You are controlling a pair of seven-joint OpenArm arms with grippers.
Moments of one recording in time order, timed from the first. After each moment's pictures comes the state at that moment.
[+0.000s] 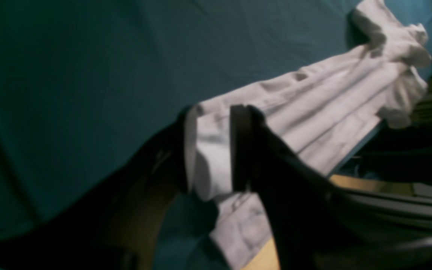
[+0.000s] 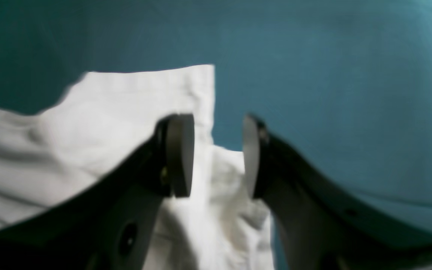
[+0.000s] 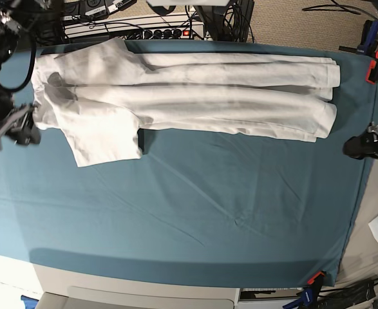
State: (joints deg) left arm -6.3 -39.5 -20.6 71.5 -82.9 -43.5 81.8; right arm -5.6 26.1 44.8 99.5 48.9 39.8 -66.4
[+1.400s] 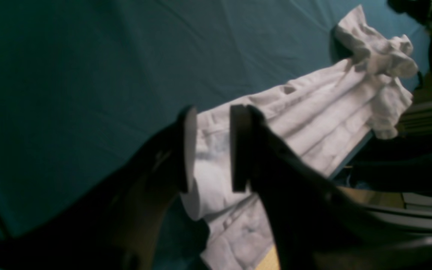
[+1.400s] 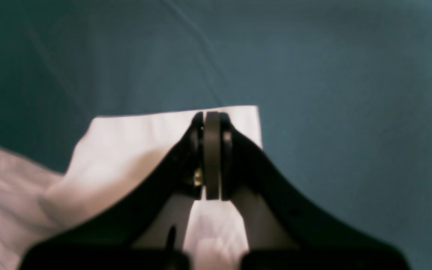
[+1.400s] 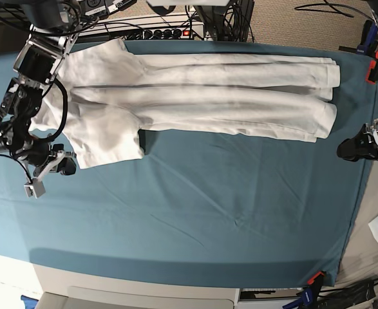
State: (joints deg) left arm -6.2 -37.9 -20.6 71.4 -82.8 -43.5 79.7; right arm 13.4 21.3 26.5 82.5 37.2 34.8 -72.6
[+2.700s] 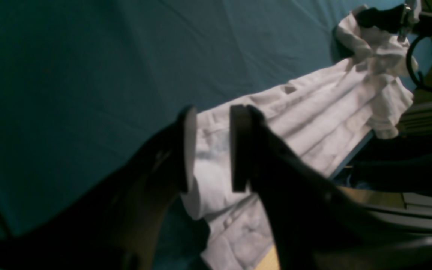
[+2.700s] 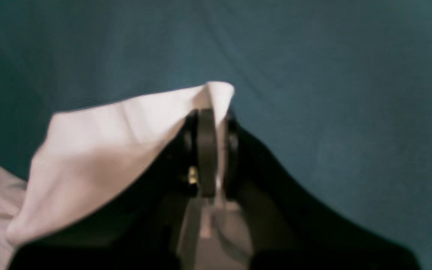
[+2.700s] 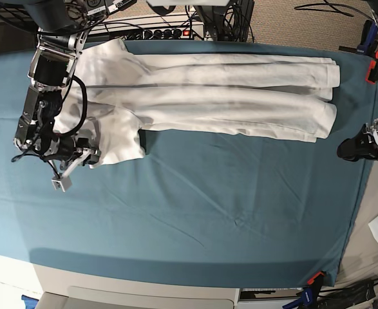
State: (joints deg) left arm -6.3 -37.9 -20.6 71.4 -82.7 -43.5 79.7; right arm 16.7 18.4 18.2 68.9 30.4 28.2 -69.5
